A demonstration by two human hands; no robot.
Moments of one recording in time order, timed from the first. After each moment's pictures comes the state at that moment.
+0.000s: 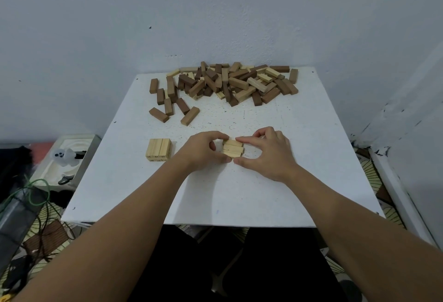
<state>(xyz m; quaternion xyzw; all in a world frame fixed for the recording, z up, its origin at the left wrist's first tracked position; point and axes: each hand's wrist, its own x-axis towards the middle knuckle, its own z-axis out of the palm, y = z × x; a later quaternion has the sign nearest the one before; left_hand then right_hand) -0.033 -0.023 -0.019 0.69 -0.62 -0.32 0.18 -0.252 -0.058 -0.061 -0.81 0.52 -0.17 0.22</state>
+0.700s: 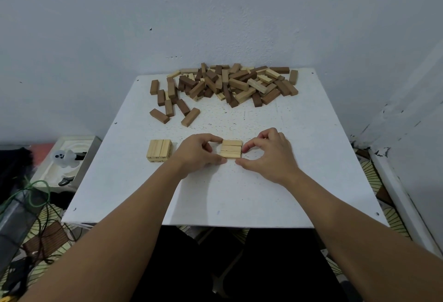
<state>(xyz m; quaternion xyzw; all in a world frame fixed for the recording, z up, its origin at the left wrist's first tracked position) -0.021 -0.018 -0.022 0.70 -0.54 -0.41 0.24 -0.250 -0.052 -0.059 -0.78 0.53 -0.22 0.24</state>
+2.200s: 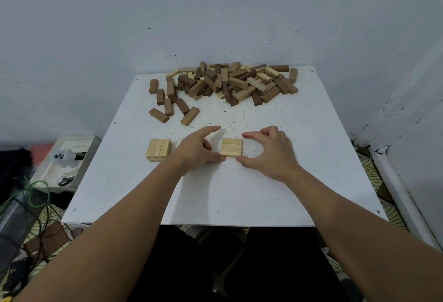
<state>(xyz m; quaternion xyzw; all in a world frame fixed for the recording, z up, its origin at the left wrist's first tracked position) -0.021 -0.023 -0.017 0.71 -0.55 -0.40 0.21 -0.250 -0.058 -0.061 -0.78 0.55 -0.19 0.23</state>
